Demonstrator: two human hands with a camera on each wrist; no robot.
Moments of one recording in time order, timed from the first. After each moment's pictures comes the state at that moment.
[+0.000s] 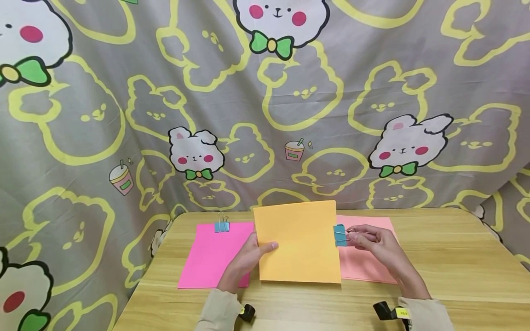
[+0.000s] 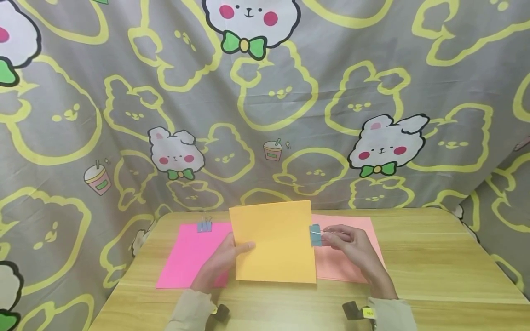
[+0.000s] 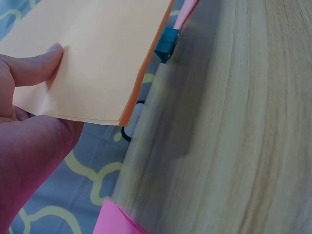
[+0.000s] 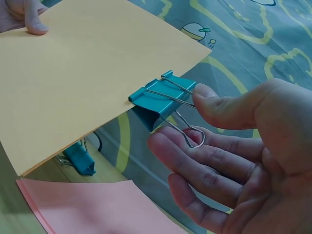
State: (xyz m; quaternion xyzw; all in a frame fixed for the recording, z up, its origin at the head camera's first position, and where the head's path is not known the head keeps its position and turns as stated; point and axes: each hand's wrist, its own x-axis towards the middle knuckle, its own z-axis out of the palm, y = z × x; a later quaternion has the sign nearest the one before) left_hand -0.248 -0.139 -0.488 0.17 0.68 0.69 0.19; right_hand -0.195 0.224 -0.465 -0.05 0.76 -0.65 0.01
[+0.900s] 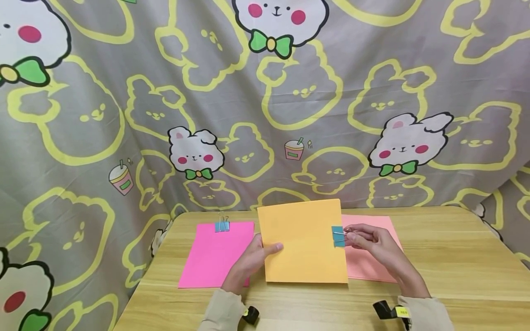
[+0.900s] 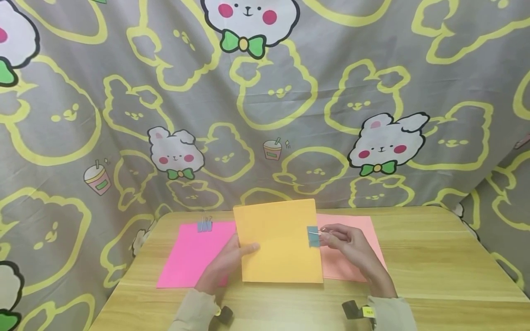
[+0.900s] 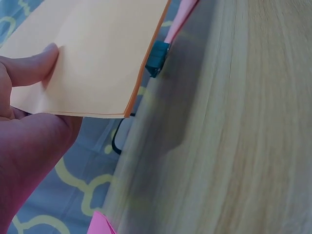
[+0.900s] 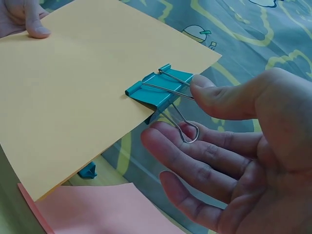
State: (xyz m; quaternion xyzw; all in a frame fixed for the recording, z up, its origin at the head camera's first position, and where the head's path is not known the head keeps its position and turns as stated) left_hand -0.247 -0.129 -0.496 0.18 0.65 0.70 0.21; right_hand -0.195 0.222 -0.464 -0.08 0.75 -0.65 0.03
